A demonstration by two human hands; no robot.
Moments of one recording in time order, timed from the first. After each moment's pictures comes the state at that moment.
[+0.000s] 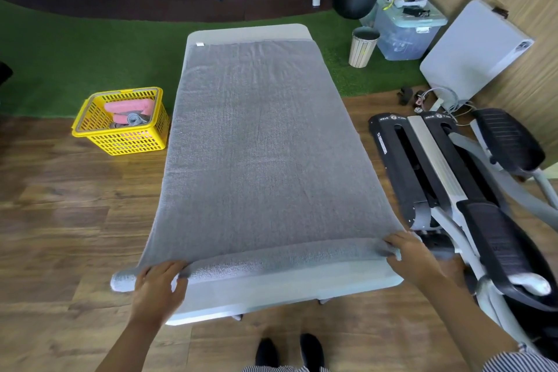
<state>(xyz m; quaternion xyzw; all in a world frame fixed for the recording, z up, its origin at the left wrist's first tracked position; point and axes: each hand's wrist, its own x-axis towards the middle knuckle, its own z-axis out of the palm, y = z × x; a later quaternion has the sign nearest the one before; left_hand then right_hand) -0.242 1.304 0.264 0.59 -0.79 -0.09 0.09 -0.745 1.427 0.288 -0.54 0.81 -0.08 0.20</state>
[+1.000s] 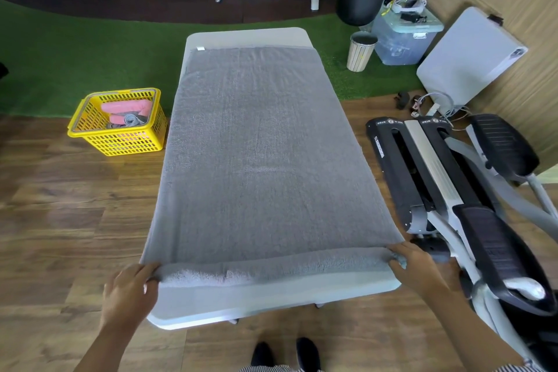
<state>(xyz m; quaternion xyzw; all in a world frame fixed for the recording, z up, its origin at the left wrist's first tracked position) -0.210 1.297 0.272 0.66 -0.74 -0.06 0.10 -0.743 1.439 0.291 -0.48 0.84 -0.14 0.22</state>
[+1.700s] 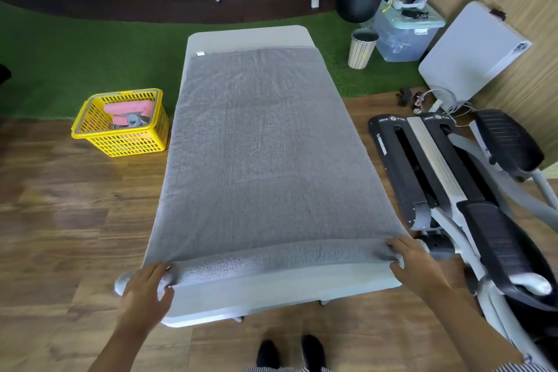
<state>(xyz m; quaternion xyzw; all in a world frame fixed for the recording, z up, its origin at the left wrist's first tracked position) -0.213 1.303 0.264 0.61 -0.78 -0.09 0.13 -0.734 1.442 0.283 -0.54 0.81 -0.11 0.18</state>
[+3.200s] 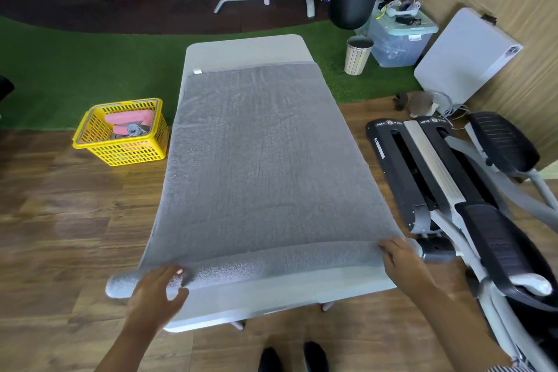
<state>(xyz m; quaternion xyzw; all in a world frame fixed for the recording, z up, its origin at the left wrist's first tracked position) -0.227 1.301 0.273 0.59 -0.79 -0.12 0.10 -0.719 1.435 0.284 -0.52 0.82 -0.17 0.18</state>
